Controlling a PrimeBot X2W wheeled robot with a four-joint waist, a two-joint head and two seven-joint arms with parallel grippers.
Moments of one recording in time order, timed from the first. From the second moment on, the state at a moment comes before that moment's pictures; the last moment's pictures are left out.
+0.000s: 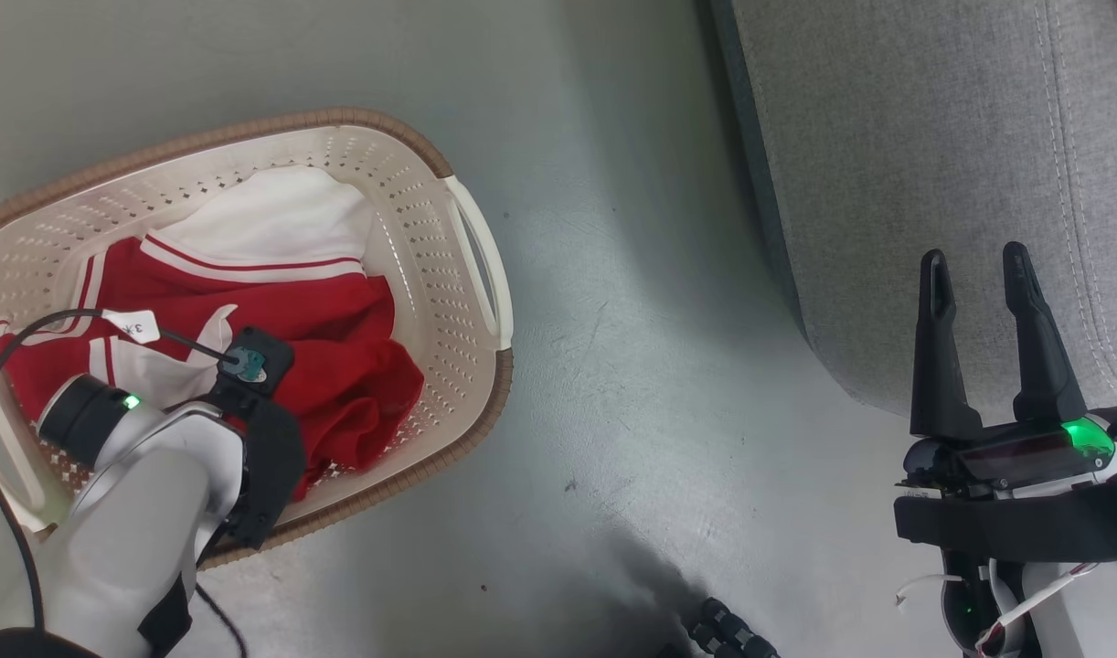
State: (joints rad) left arm -0.88 0.34 -0.79 0.96 -0.41 -0.12 0.29; right arm -0.30 -0.16 0.17 -0.14 0.36 -0.03 -0.26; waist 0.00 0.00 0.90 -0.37
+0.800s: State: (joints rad) left arm -0.92 0.28 -0.81 1.05 -0.42 -0.12 0.27; right arm -0.32 -0.12 0.15 -0.14 0.32 0.00 -0.26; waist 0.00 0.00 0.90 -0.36
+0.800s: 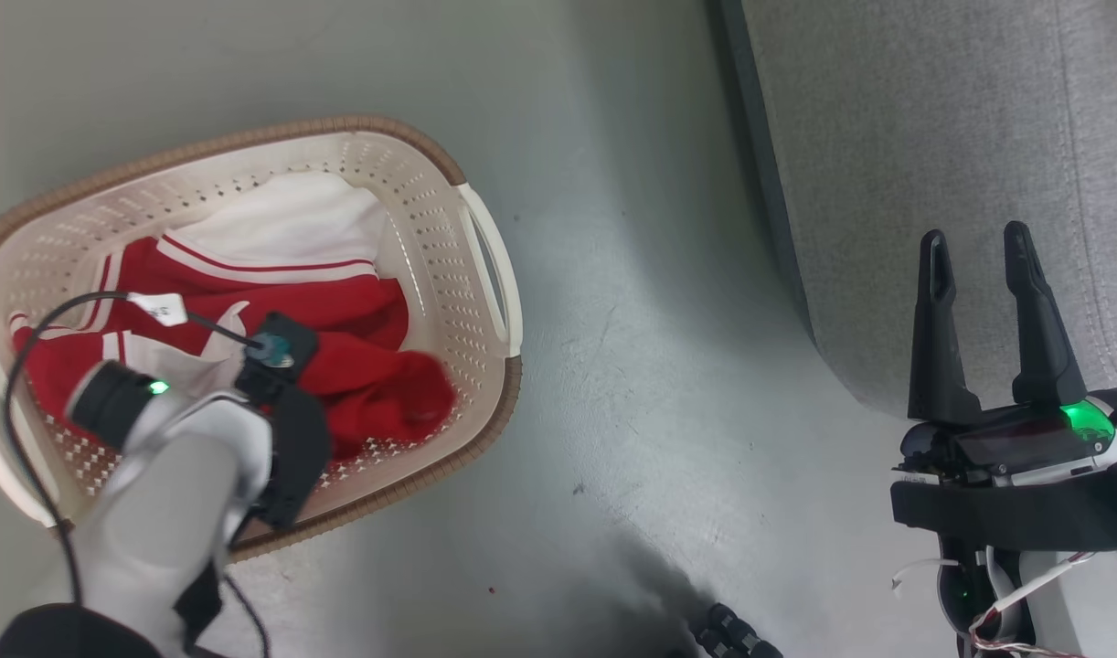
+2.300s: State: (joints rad) left arm -0.70 0.17 -0.78 0.75 -0.71 -0.13 -0.23; right arm -0.32 -0.15 0.09 0.14 0.33 0.11 -0.26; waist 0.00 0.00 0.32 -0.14
